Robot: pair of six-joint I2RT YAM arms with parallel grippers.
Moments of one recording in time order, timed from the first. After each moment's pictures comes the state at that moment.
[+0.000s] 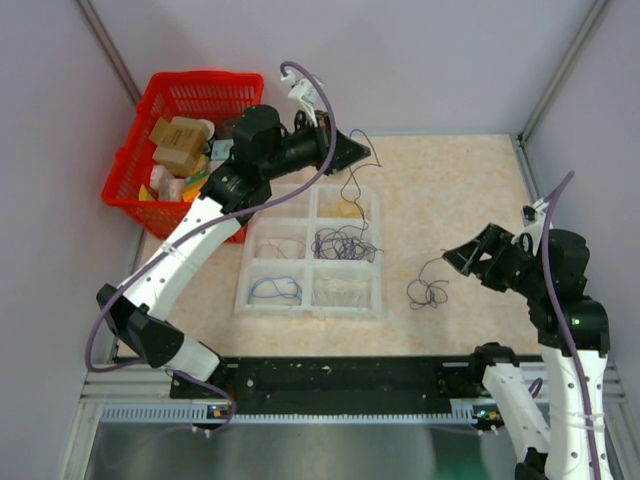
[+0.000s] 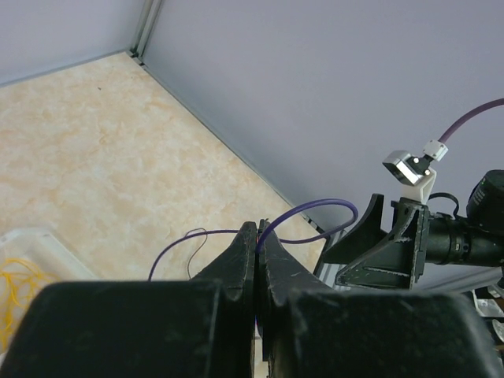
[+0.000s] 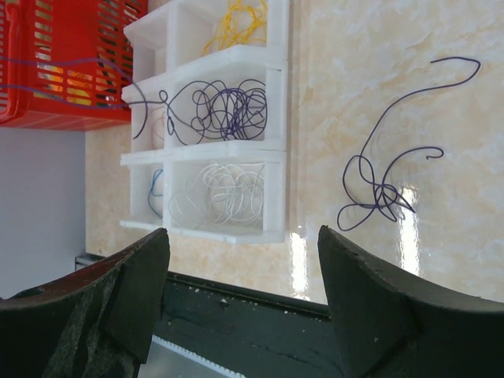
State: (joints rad) left arm -0.62 1.50 1.66 -0.18 0.47 -0.56; right arm -0.04 0.60 1.01 -0.97 -0.42 0.53
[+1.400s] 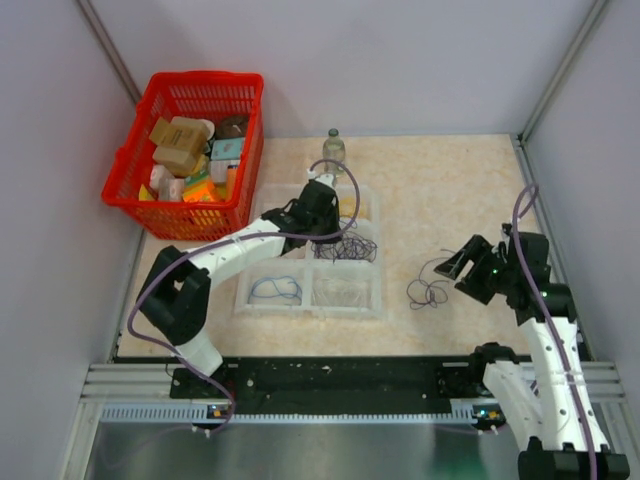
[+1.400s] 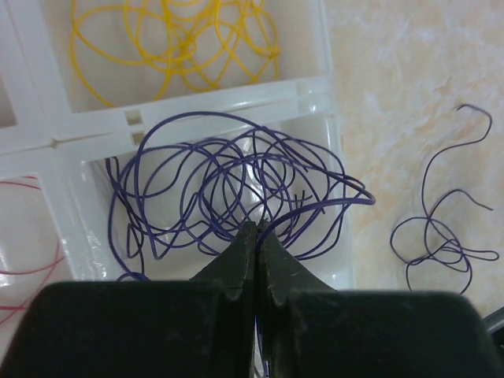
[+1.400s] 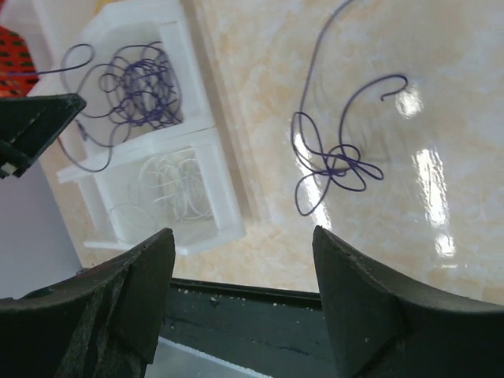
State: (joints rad) left arm -0.69 1.64 1.21 -0.29 -0.05 -0.60; right arm -0.04 0.66 0.76 -0.88 -0.38 0.64
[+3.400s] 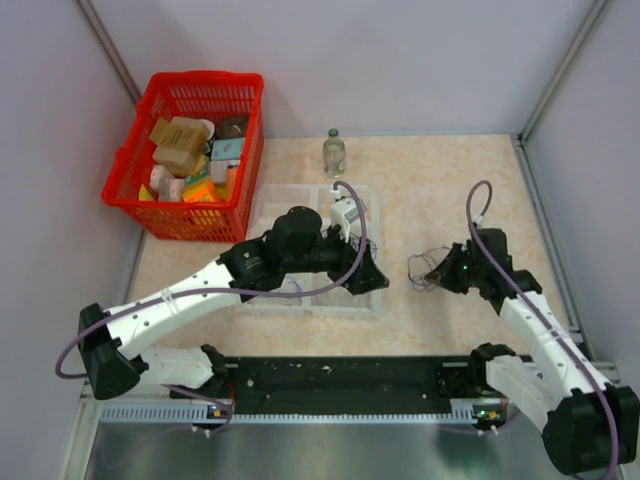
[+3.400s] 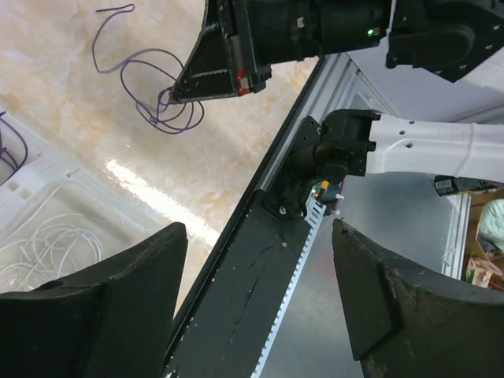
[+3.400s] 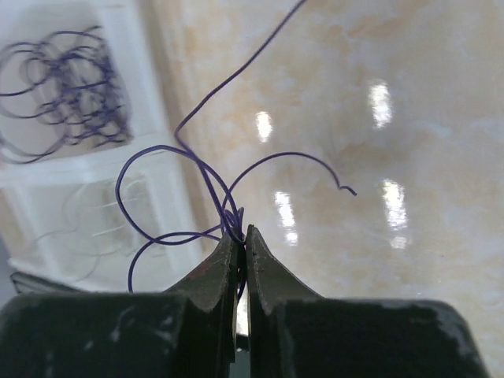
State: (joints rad) left arm -0.99 1.24 1.13 -0.28 0.31 -0.54; right arm 0.17 0.92 0.55 -0.53 -0.23 0.67
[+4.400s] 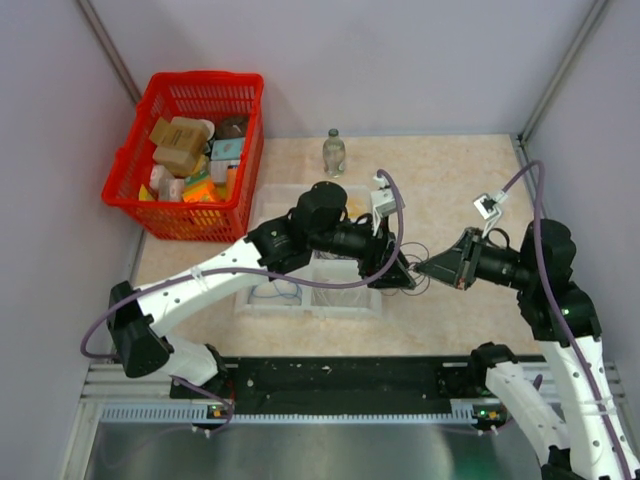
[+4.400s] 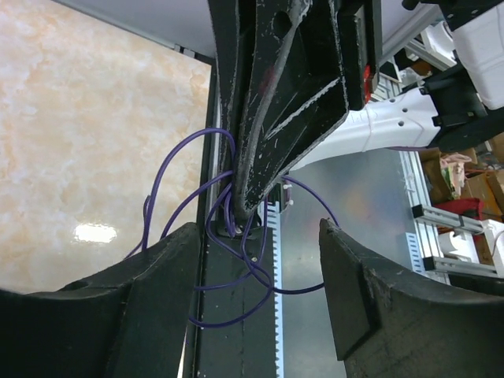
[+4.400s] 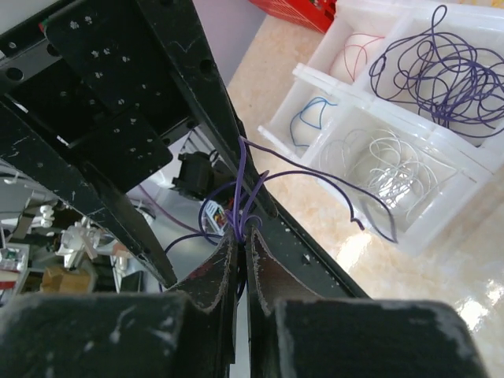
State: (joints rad) left arm -0.99 1.44 1.35 -0.18 0.68 -0.35; right arm 0.17 0.63 0.94 -0.66 -0.88 0.56
